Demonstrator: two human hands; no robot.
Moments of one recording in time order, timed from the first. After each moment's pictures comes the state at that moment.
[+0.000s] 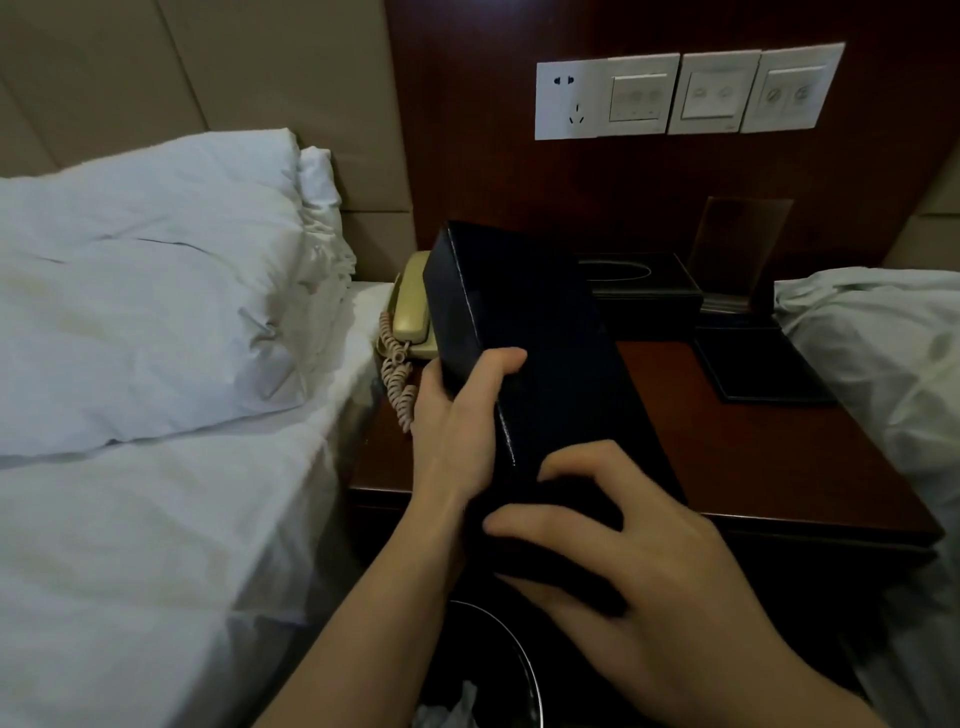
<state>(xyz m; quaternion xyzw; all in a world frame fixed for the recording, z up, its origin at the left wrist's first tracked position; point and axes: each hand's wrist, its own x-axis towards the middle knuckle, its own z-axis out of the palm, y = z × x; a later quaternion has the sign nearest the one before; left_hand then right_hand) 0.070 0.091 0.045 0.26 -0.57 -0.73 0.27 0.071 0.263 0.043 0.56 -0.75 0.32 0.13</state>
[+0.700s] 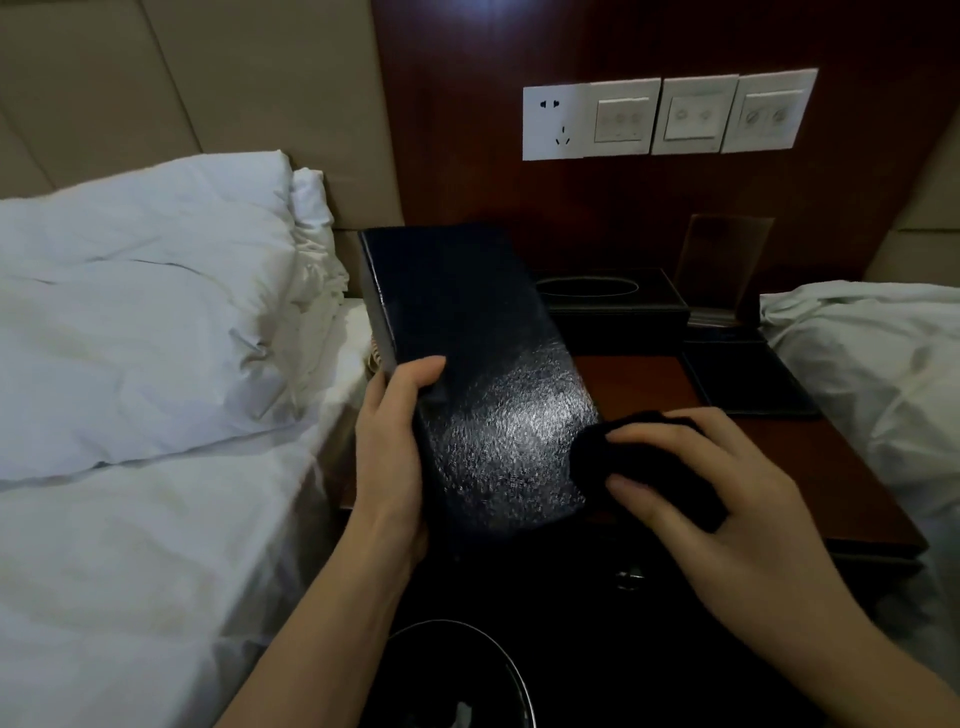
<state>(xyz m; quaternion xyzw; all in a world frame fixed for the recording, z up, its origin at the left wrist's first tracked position) 0.088 0.071 0.044 0.23 -0.48 -0.79 0.29 0.024 0.291 0.043 0.40 -0.79 0.45 0.10</state>
